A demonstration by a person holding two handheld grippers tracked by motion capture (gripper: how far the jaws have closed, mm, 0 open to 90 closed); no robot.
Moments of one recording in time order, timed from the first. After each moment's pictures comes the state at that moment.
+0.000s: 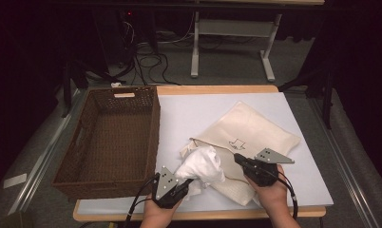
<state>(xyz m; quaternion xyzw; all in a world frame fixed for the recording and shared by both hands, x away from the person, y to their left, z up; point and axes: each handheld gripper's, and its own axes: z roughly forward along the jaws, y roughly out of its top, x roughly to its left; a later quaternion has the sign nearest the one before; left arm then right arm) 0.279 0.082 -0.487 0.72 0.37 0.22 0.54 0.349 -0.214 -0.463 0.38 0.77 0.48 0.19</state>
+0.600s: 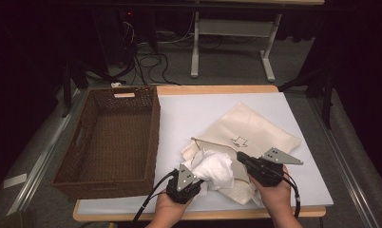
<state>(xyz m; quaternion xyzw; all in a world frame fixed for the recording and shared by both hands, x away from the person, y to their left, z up) 0.308 0.050 -0.509 0.77 0.36 0.19 0.48 0.344 -0.224 -0.453 0.38 0.75 0.51 0.18</state>
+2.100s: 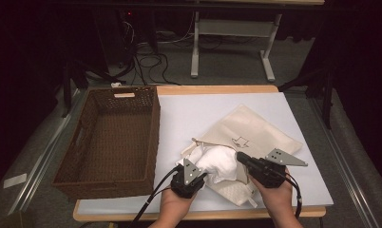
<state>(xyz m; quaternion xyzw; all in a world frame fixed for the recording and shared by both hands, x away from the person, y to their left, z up) 0.316 0.035 -0.499 0.76 0.39 0.22 0.46 0.339 -0.226 -0.448 0.37 0.73 0.54 0.17</state>
